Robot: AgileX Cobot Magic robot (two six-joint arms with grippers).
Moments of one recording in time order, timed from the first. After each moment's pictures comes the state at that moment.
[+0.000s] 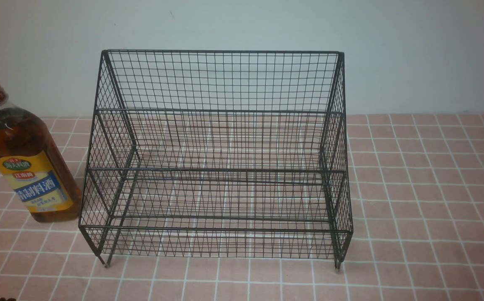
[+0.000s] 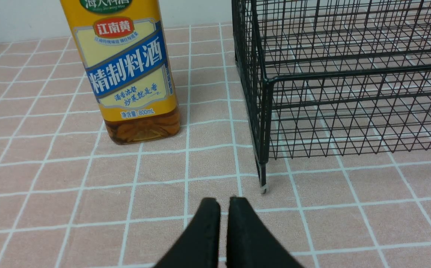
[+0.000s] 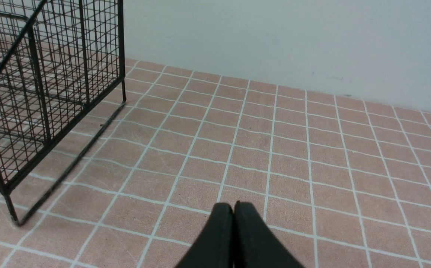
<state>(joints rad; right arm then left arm) 0.06 -0.01 0.02 0.09 0.38 -0.19 -0.09 -0.01 0.03 0.01 0.38 0.02</state>
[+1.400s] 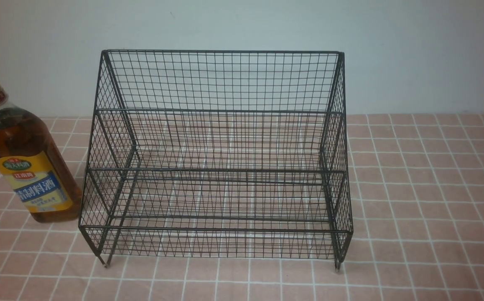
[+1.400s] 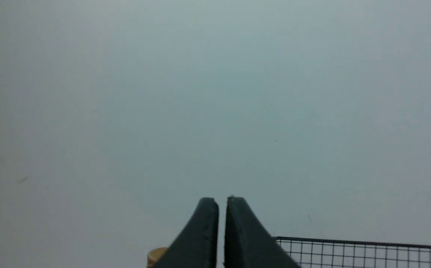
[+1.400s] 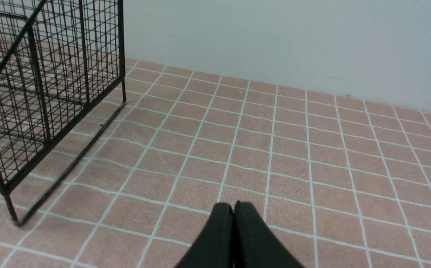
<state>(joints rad) 0.06 -0.01 0.02 0.09 0.38 -0.19 -0.09 0.42 -0.25 -0.29 -0.44 0.24</state>
